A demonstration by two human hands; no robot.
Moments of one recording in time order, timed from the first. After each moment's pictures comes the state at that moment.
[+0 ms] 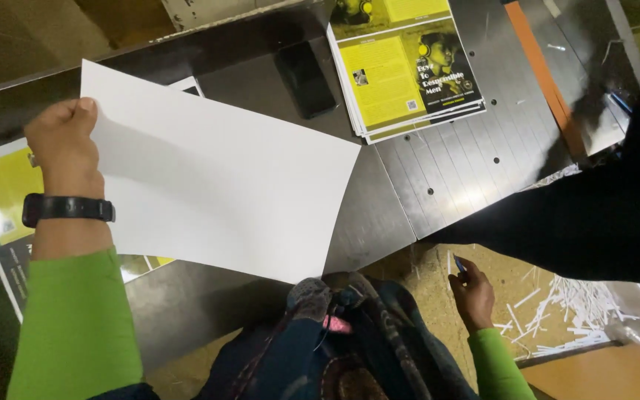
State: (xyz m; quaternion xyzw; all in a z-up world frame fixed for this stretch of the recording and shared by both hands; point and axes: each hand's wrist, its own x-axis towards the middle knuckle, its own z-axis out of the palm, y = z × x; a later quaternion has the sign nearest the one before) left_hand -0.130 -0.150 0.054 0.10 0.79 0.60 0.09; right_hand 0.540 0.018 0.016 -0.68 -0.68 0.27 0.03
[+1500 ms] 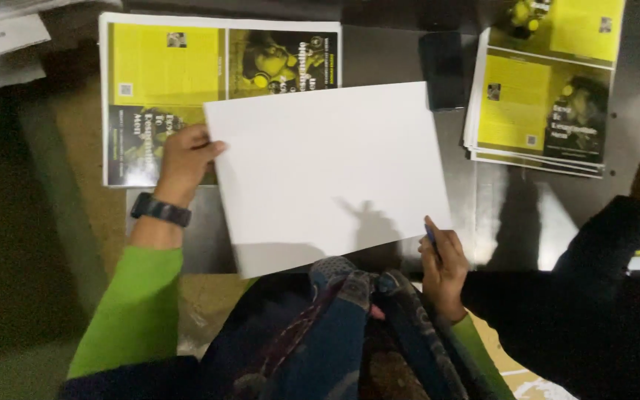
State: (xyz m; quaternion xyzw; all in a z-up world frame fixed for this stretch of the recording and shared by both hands) left_hand -0.017 -0.302 0.010 0.02 0.76 0.61 0.25; right_hand 0.349 -0.020 0.060 -0.23 -0.86 0.36 0.27
